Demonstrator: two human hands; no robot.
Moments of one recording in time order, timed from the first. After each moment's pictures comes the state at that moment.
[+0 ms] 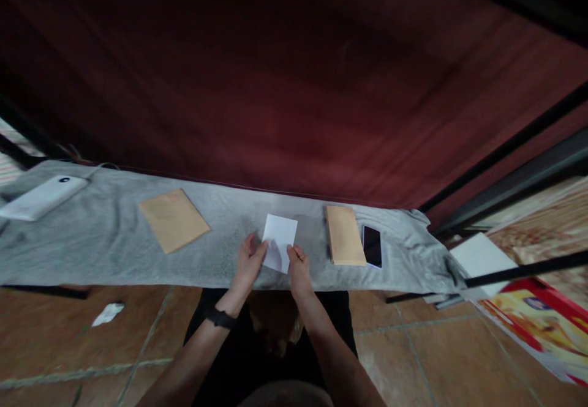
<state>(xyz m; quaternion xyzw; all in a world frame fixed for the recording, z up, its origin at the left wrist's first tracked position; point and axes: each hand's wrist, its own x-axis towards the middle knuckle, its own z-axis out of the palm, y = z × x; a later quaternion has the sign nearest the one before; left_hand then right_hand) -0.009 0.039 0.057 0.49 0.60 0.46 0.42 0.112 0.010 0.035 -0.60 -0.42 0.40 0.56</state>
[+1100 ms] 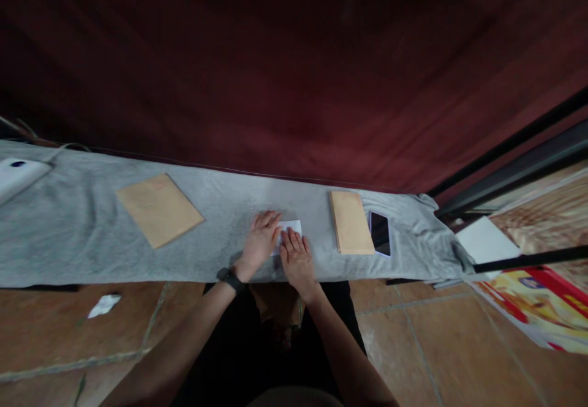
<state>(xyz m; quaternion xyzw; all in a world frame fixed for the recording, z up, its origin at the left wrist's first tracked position) -0.001 0.093 0.023 0.82 0.49 0.25 0.15 0.128 0.005 -0.001 -0.67 -0.72 0.04 0.17</state>
